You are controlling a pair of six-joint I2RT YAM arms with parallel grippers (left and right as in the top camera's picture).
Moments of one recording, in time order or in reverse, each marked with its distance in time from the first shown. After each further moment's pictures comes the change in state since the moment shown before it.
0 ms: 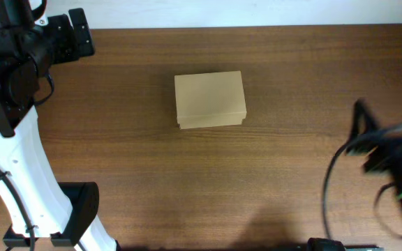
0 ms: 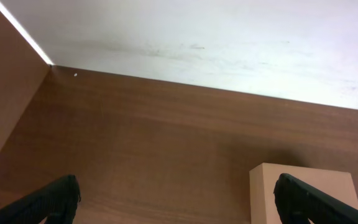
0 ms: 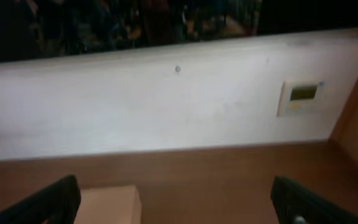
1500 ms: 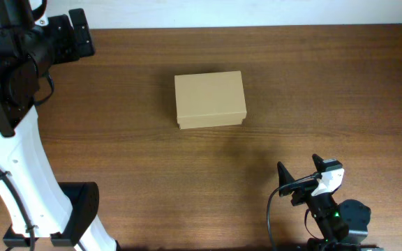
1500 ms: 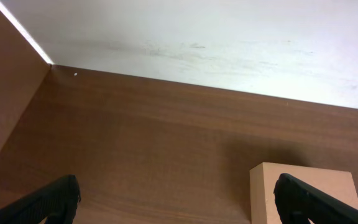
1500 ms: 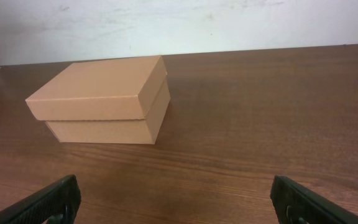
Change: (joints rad) left arm 0.000 0.000 -0.002 -0.002 0.000 0.000; right arm 0.023 -0.682 -1.239 0.470 -0.220 0.000
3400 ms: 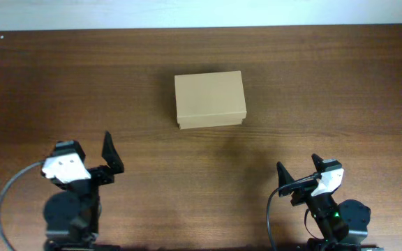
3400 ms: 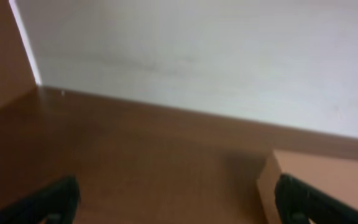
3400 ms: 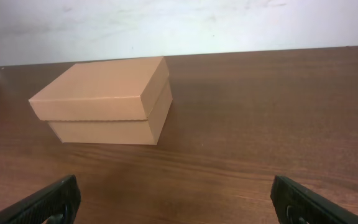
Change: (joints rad) left arm 0.000 -1.556 -2.492 1.461 -0.011 0.000; right arm 0.000 -0.003 -0.002 0.004 -0.008 0.001
